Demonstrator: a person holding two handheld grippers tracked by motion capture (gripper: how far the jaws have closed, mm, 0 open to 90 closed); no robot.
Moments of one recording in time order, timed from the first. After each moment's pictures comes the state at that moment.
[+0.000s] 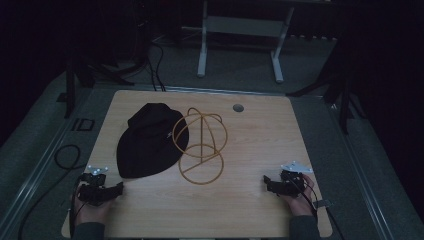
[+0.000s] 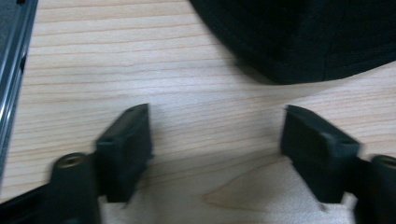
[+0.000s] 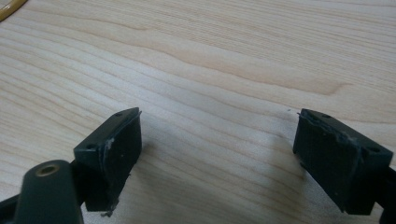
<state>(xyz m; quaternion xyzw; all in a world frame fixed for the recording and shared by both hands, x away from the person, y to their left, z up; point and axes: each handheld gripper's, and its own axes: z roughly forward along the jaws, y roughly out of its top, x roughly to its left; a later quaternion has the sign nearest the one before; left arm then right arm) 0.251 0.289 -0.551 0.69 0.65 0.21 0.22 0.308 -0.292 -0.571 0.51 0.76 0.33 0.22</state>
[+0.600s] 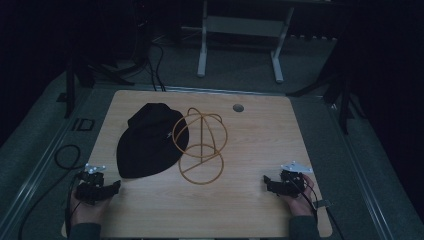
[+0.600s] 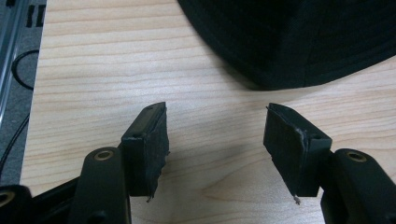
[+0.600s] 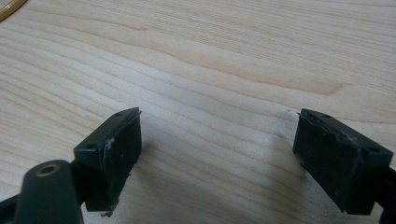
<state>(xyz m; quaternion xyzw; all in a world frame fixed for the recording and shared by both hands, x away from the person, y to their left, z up) 0.249 0.291 -0.538 0.70 0.65 0.20 0.24 0.308 -0.292 -0.571 0.51 0.76 0.33 0.22</state>
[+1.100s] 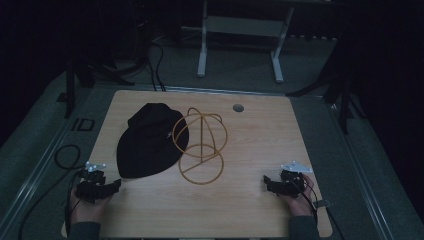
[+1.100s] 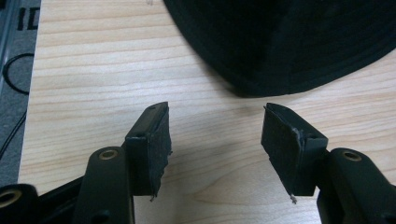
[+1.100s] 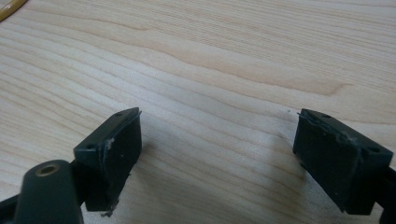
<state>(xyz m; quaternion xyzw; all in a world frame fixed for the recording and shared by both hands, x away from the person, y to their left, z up) 0.251 0.289 -0.530 0.70 0.64 0.19 0.24 0.308 -0.292 -0.571 0.51 0.76 0.33 0.22</state>
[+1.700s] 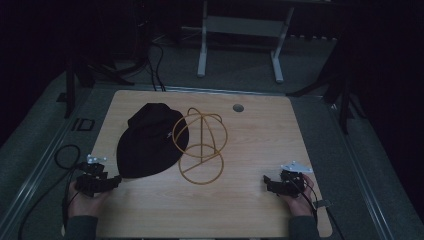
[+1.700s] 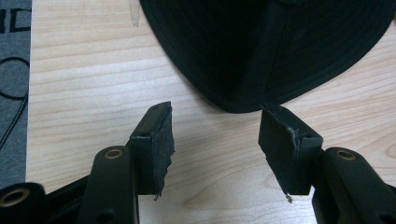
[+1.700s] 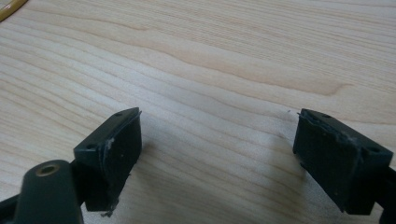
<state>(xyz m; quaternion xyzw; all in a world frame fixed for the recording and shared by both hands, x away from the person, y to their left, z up) 0.262 0.290 -0.508 0.72 0.62 0.17 0.25 0.308 -0.292 -0.571 0.51 0.76 0.33 0.22</state>
